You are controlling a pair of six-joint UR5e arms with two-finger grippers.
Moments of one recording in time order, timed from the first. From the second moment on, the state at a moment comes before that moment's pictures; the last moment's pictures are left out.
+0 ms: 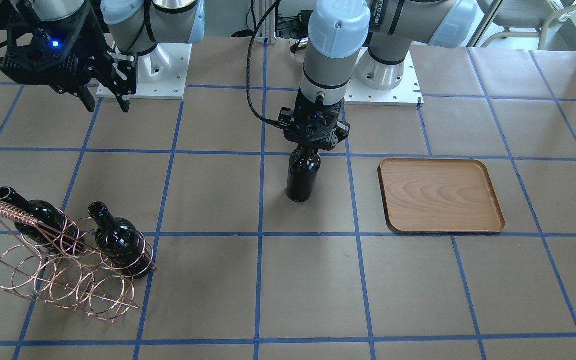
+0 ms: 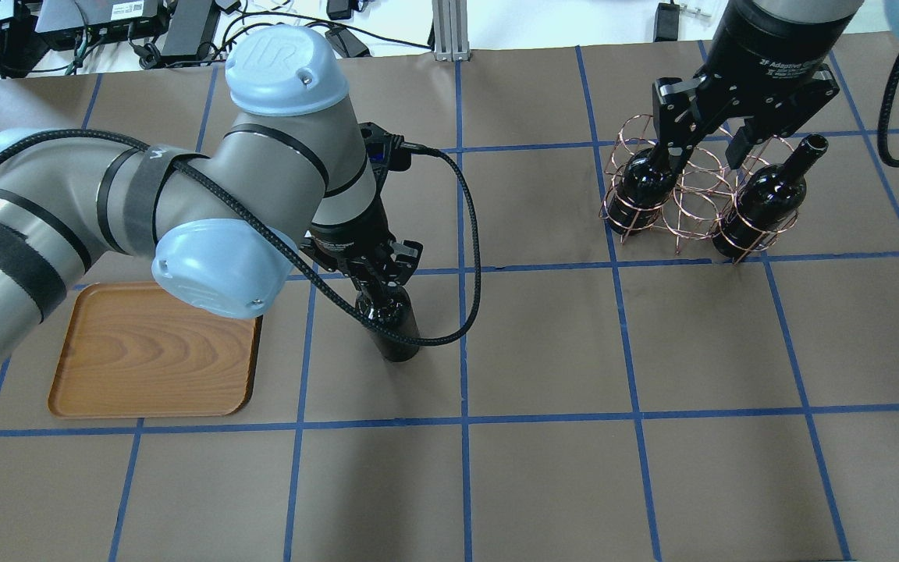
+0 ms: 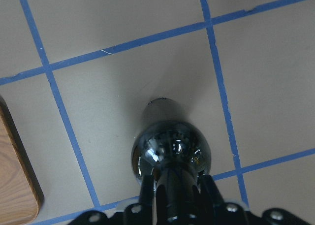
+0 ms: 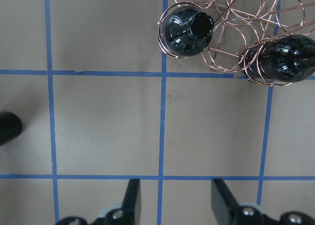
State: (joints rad) left arm -1.85 -1.66 -1.77 -1.33 1.53 -0.03; right arm 1.59 -1.59 1.47 -1.45 -1.59 -0.02
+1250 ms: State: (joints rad) left arm -1.50 -1.62 -1.62 -1.47 1.66 0.29; right arm 1.58 -1.59 1.47 -1.45 -1.59 -0.02
